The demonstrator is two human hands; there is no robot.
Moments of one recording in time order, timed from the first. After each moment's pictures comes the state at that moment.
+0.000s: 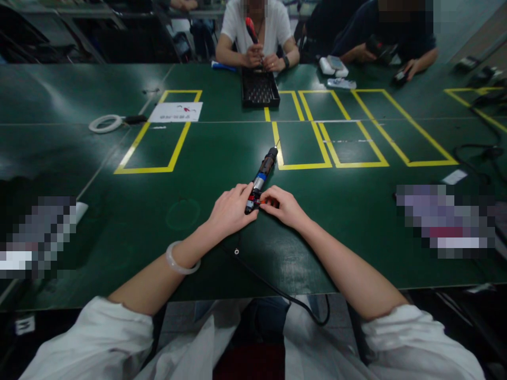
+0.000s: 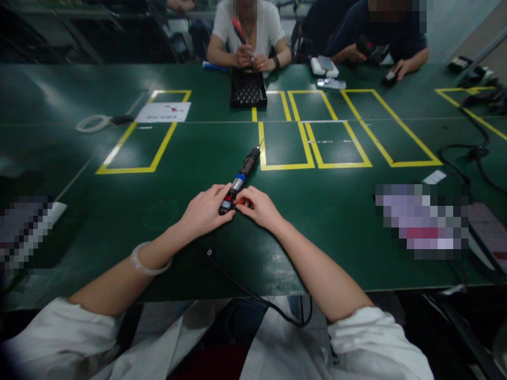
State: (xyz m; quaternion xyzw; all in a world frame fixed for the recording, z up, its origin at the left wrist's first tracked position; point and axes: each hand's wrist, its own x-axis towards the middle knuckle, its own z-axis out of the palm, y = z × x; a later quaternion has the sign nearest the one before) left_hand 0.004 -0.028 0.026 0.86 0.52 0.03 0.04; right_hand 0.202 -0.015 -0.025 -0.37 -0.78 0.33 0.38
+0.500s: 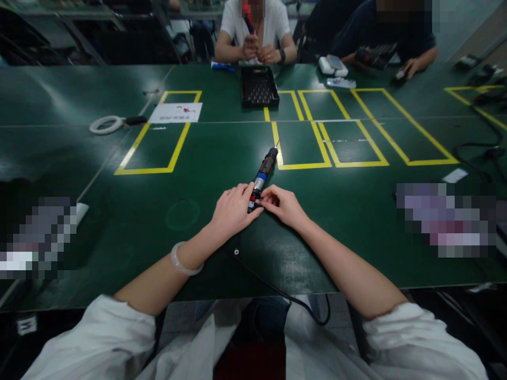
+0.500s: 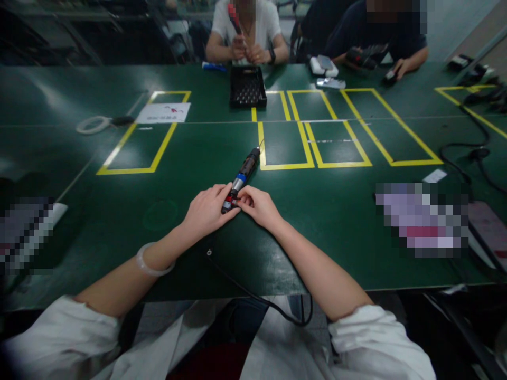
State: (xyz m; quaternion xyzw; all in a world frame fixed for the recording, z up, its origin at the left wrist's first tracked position) left_hand 0.012 -0.031 0.022 0.85 0.53 0.04 0.00; right_hand 0.199 -0.015 -0.025 -0.41 -0.73 0.38 0.40
